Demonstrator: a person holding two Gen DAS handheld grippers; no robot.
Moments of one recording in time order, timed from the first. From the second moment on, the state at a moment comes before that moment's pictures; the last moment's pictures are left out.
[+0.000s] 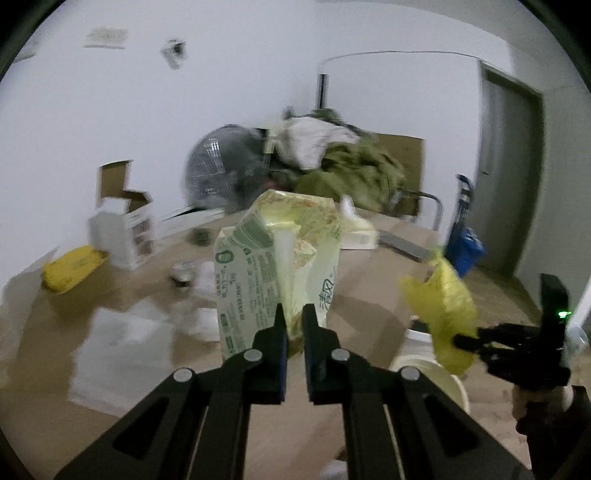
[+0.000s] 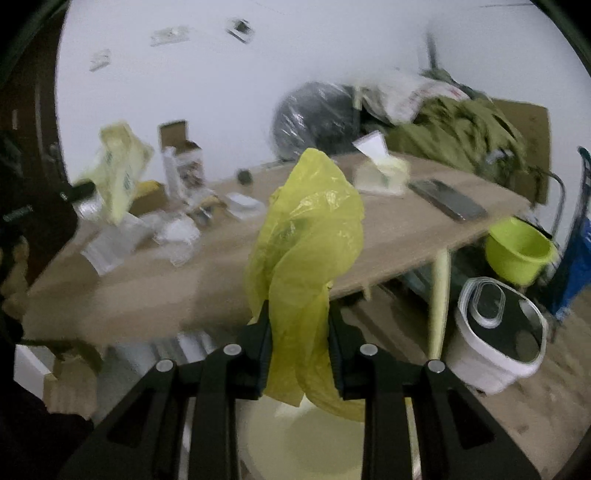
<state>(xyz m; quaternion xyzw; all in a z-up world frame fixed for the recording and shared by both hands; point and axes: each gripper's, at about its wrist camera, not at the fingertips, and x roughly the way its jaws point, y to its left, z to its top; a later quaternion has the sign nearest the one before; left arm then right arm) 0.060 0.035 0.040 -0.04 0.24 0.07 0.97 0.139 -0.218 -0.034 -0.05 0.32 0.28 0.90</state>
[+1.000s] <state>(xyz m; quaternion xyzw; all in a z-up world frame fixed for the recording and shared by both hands) 0.175 -0.141 -0.083 0.05 0.44 -0.17 0.88 0.108 -0.327 -0.083 -0.01 0.40 0.15 0.90</state>
